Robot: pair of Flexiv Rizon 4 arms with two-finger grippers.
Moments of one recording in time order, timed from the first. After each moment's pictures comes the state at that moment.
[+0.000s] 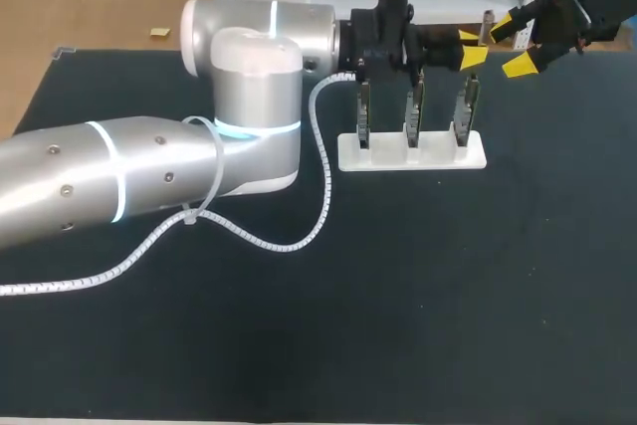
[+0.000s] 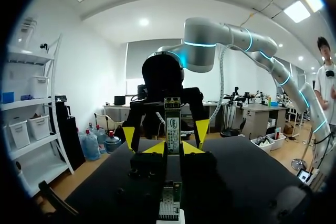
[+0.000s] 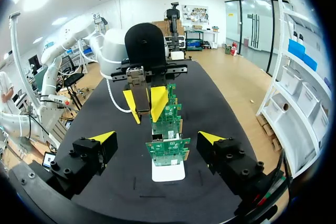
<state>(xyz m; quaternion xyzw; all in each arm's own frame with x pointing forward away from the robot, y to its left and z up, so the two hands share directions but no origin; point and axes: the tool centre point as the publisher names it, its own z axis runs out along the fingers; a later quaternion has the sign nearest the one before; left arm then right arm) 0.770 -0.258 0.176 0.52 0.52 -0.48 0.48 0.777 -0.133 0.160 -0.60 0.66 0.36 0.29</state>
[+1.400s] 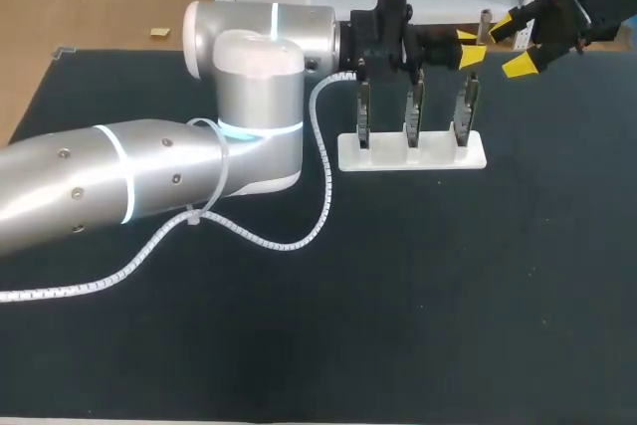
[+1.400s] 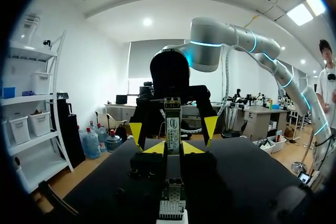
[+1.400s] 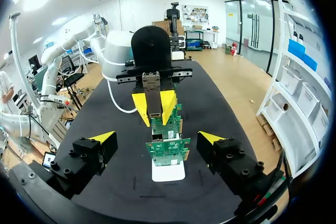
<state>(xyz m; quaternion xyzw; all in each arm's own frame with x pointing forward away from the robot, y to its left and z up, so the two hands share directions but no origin) 0.780 -0.259 0.170 0.51 0.52 -0.49 0.48 0.777 -0.133 0.160 -0.60 0.66 0.36 0.29</state>
